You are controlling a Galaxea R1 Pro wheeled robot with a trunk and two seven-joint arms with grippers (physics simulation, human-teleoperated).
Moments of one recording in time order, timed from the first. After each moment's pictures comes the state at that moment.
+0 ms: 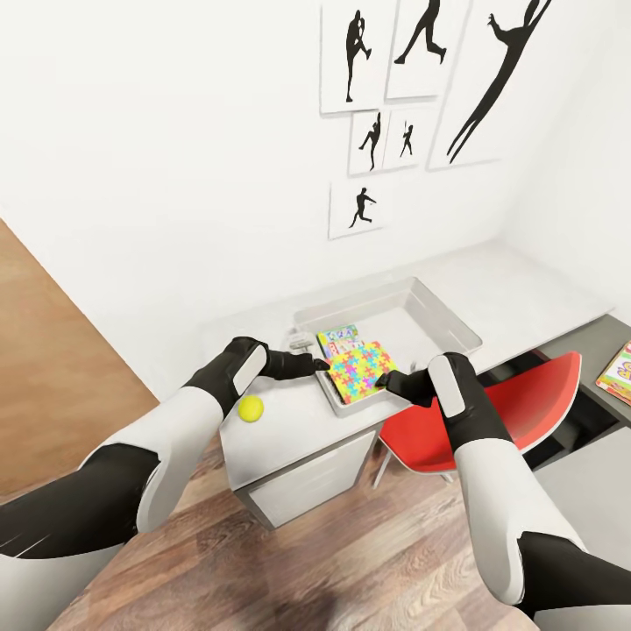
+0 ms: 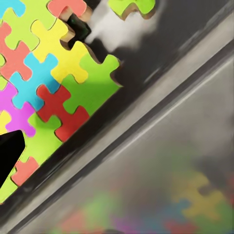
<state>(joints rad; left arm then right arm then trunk) -1.23 -0.17 -0.16 -0.38 0.35 0.72 -0.27 -0.97 0.07 -0.17 -0.90 -0.49 1.04 -0.34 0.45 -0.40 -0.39</state>
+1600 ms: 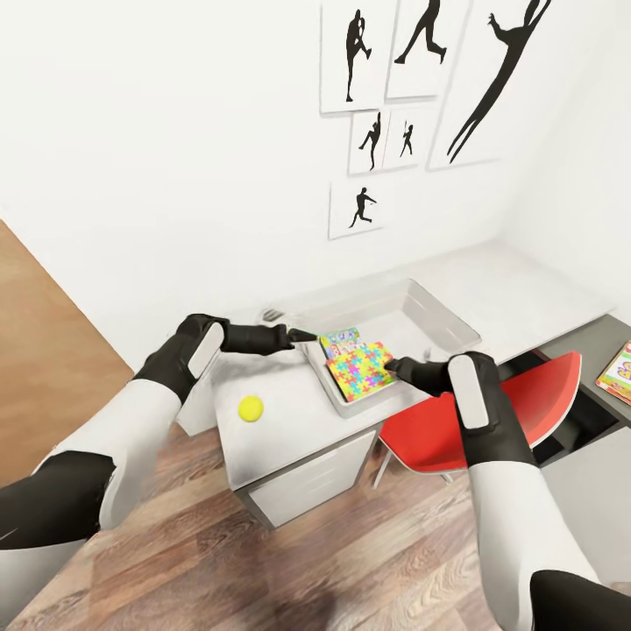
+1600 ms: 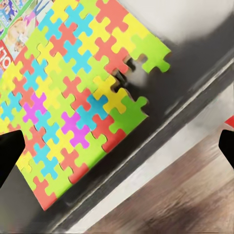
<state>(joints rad) -1.22 -0.02 -0.15 -0.61 0.35 0.89 -0.73 -0.88 0.06 -0.17 -1.16 -0.58 1.04 -0.34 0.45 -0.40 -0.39</state>
